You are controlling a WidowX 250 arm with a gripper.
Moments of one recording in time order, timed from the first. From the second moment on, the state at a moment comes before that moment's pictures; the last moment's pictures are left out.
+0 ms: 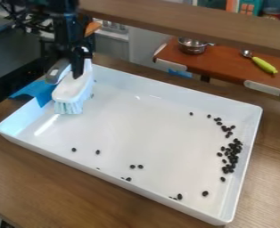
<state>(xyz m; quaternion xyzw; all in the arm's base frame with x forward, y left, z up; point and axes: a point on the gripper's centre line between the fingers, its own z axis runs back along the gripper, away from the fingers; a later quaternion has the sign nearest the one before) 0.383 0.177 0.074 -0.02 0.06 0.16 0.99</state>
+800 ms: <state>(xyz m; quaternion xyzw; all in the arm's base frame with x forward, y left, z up) 0.384 0.121 0.067 -0.01 0.08 0.13 0.99</state>
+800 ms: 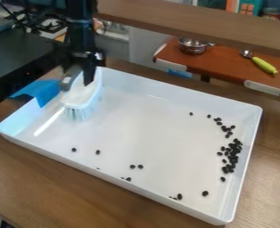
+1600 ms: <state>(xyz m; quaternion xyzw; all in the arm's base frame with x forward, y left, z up) 0.398 -0.008 0.069 -0.07 0.12 0.10 0.99</state>
